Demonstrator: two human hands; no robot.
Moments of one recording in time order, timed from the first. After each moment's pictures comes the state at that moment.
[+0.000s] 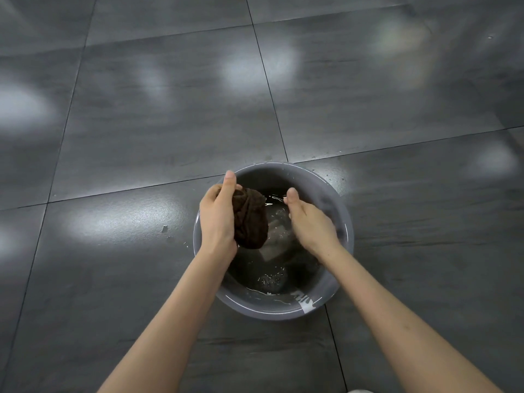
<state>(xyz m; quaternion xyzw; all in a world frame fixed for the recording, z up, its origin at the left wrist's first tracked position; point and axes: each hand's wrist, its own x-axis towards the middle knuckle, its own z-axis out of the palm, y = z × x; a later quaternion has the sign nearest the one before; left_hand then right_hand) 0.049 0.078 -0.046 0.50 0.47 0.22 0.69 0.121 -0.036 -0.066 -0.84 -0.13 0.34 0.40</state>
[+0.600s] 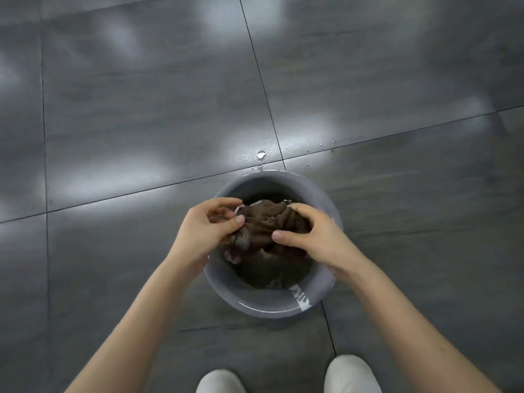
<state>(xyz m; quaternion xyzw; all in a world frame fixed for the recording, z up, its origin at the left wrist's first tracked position) 0.039 0.128 -0.001 0.63 0.40 -0.03 0.66 0.133 -0.050 -0.016 -0.71 -0.12 0.42 0.55</state>
